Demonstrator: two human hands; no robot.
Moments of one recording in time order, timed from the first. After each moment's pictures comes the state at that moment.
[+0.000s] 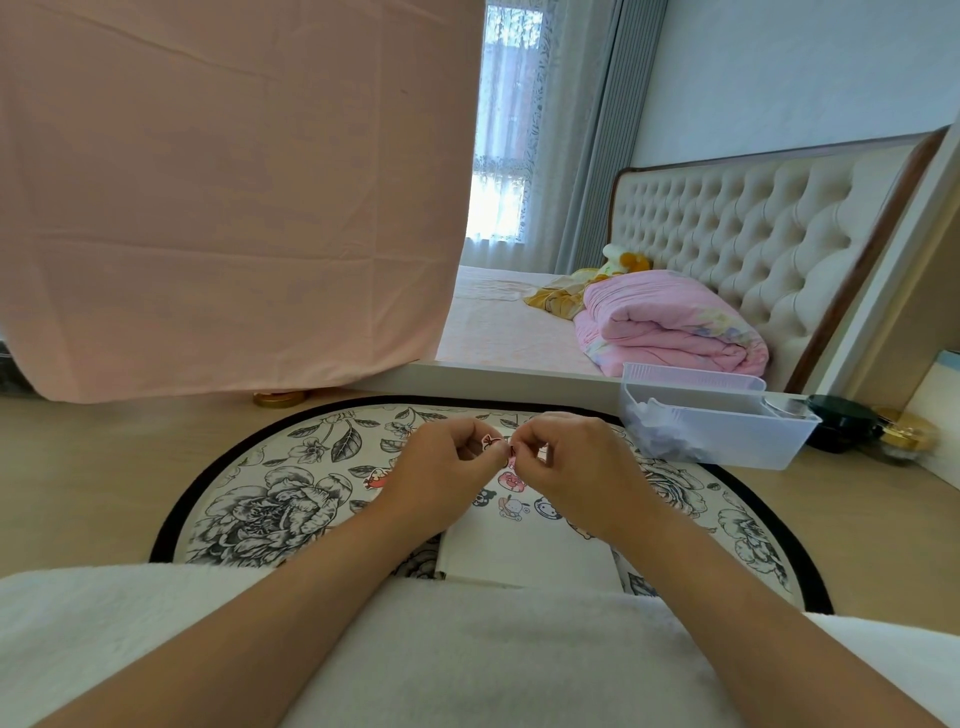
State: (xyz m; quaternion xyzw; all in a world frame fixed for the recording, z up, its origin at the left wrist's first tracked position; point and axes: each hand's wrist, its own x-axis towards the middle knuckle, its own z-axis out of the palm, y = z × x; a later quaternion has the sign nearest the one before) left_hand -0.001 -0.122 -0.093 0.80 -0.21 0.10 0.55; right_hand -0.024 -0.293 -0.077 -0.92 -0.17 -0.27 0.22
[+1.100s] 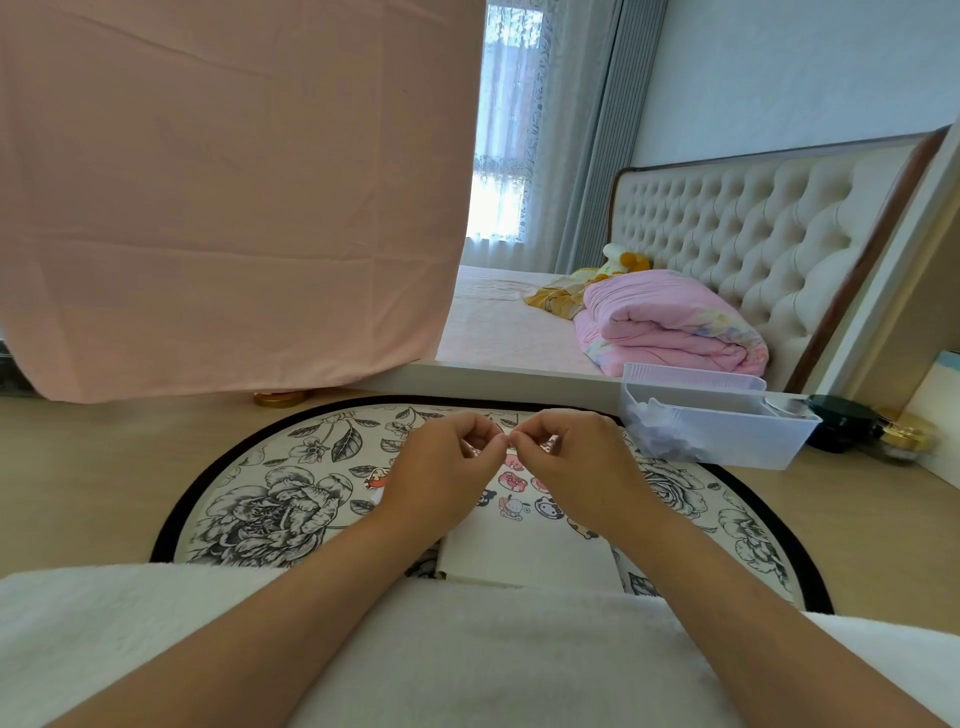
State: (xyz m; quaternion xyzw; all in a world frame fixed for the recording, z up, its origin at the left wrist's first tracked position) left_hand -0.001 -0.125 -0.094 0.83 -0.16 0.14 0.51; right_hand -0.024 -0.287 -0.072 -0.91 -0.11 -0.23 0.32
